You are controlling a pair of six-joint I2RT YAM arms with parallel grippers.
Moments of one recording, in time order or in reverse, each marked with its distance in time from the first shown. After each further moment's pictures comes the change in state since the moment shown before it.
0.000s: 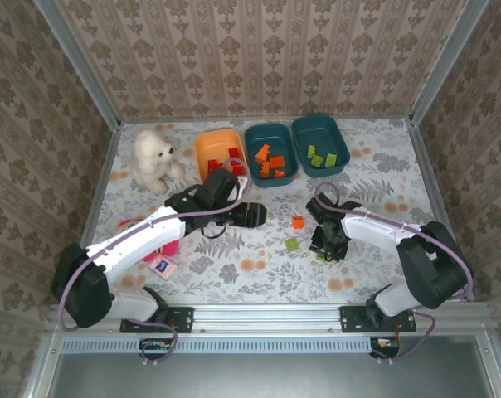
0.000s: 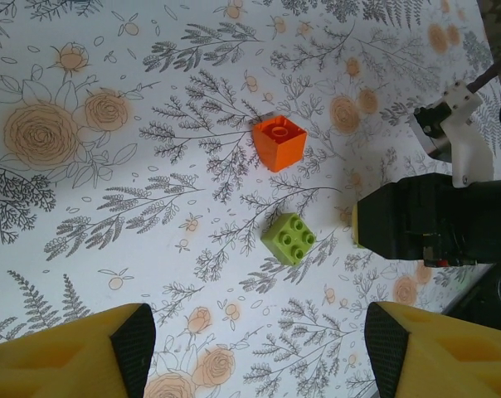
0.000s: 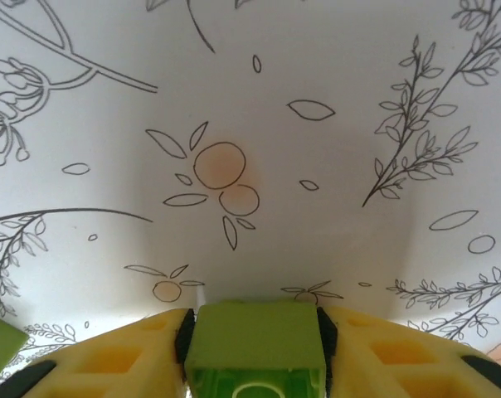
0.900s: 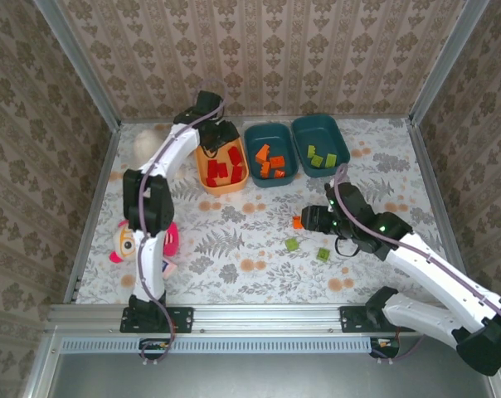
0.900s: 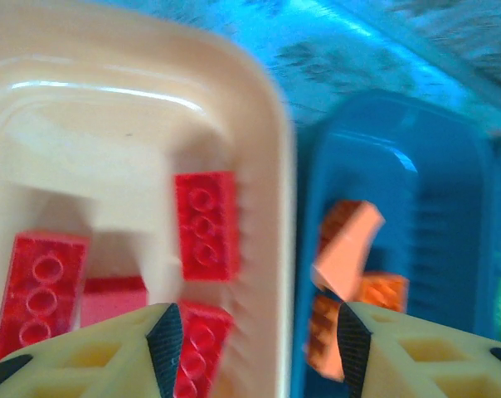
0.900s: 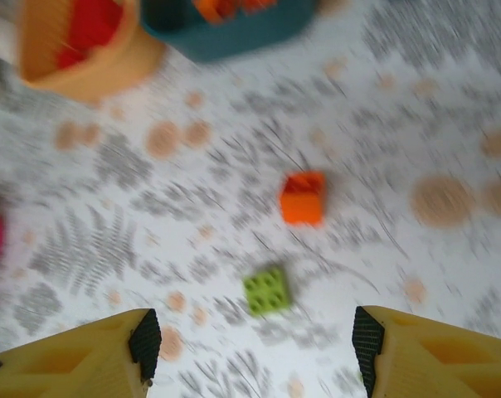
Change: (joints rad) left arm 0.410 0.793 0.977 -0.257 -0.130 -0.139; right arm 0.107 -0.491 0.114 0.024 0.107 -0.337
